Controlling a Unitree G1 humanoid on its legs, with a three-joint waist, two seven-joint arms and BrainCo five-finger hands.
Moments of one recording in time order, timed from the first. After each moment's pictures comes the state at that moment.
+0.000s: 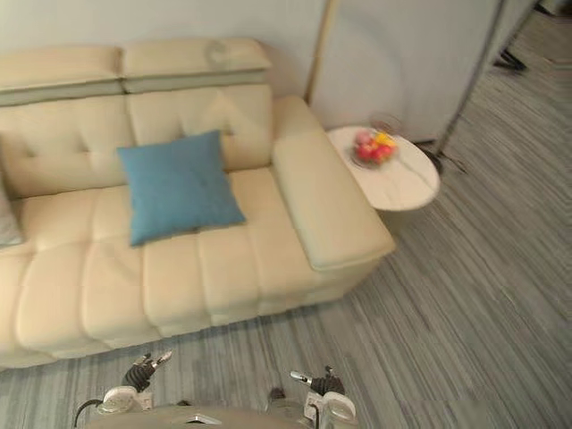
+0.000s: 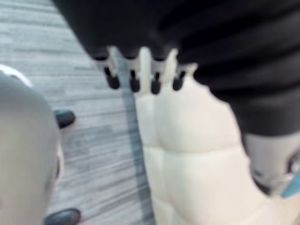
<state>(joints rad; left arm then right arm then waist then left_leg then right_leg) 0.05 0.08 0.08 1.08 -0.04 -0.12 0.05 0.03 -0.06 -0.20 1.07 0.11 -0.10 -0.11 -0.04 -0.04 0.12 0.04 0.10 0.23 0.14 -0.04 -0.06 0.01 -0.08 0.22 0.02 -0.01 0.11</state>
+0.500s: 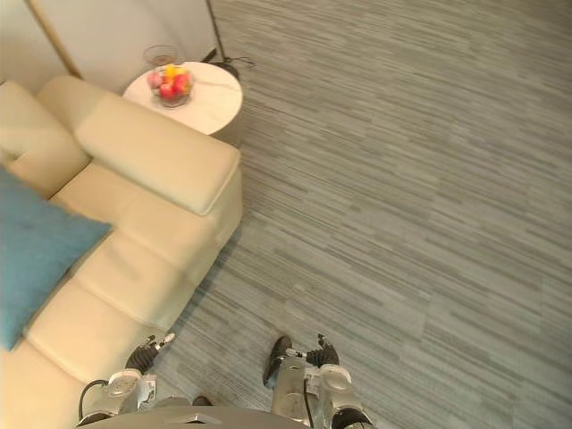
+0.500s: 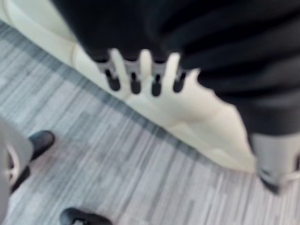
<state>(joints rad) -0.02 0.07 0.04 1.07 -0.04 -0.12 0.06 -0.04 -0.10 -0.06 0.99 0.11 -0.11 -0.11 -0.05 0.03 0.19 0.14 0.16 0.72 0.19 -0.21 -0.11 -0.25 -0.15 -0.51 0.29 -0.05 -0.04</state>
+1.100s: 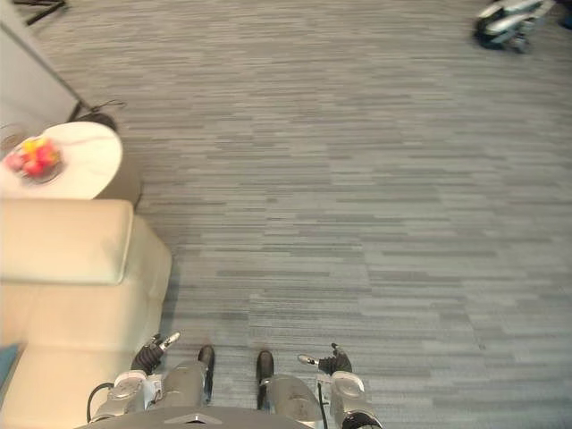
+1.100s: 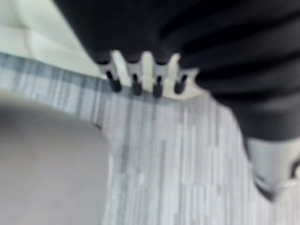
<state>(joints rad) 0.02 0.06 0.03 1.04 -0.11 -0.15 0.06 -0.03 -0.13 -0.10 1.08 0.12 -0.11 -0.11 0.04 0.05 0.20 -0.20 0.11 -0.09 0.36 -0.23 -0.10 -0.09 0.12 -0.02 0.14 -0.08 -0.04</state>
